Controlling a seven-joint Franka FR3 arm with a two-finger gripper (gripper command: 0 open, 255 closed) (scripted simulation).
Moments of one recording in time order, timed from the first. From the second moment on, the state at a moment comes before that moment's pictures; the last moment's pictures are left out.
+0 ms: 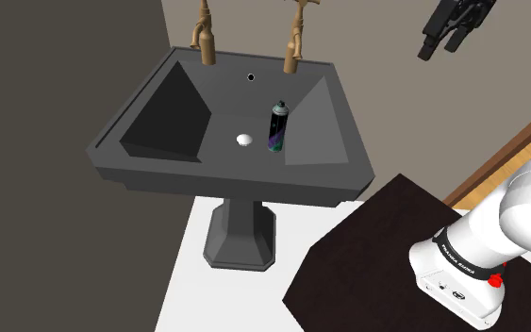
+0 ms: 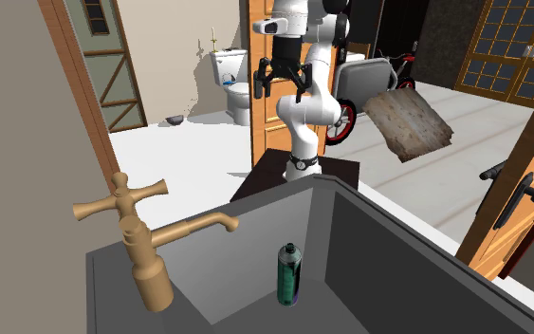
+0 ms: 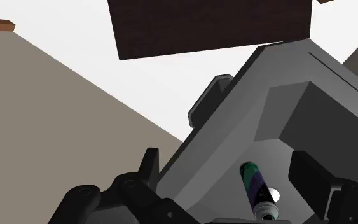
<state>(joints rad) 0.02 -0.81 -0.03 -2.29 -0.07 1.52 0.11</state>
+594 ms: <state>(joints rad) 0.05 -0.64 -0.01 -2.33 -0.09 1.74 0.08</state>
